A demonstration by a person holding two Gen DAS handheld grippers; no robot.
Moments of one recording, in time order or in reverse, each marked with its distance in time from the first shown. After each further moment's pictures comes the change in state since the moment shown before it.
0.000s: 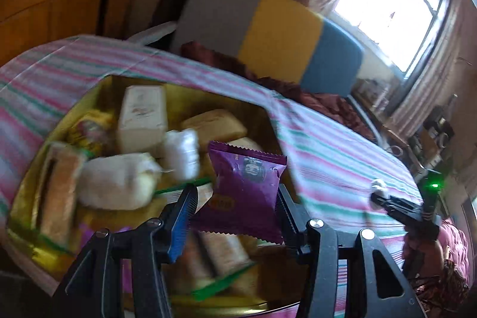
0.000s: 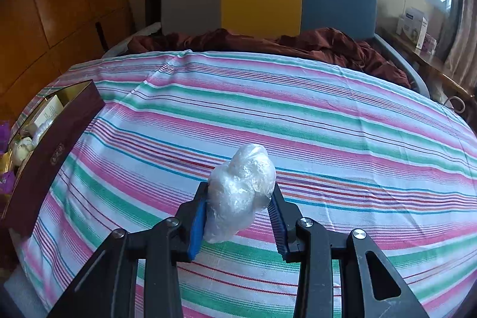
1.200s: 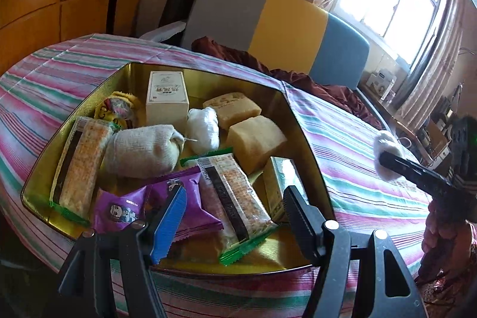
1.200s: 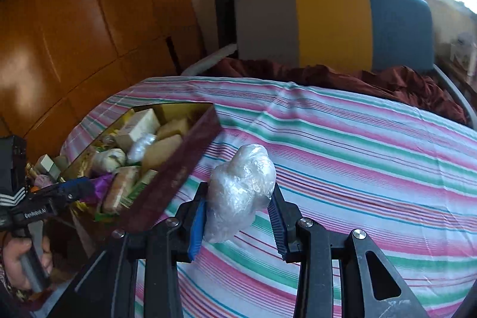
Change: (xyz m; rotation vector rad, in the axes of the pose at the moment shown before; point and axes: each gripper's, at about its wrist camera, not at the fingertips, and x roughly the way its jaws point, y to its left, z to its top) left arm -0.017 0.005 -0.031 0.040 -0.017 0.033; right arm -0.050 0.122 0.016 -0.082 -0.117 0.304
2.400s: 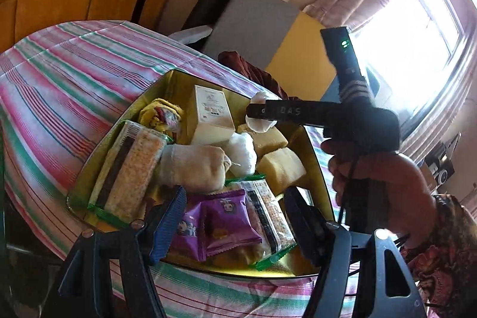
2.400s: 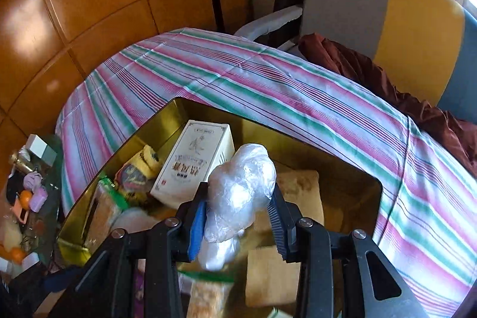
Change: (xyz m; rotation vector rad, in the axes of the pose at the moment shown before) left arm -0.028 0.059 0.019 -0.198 -0.040 -0.031; right arm 0.185 0.167 0.110 -0.183 0.273 0.023
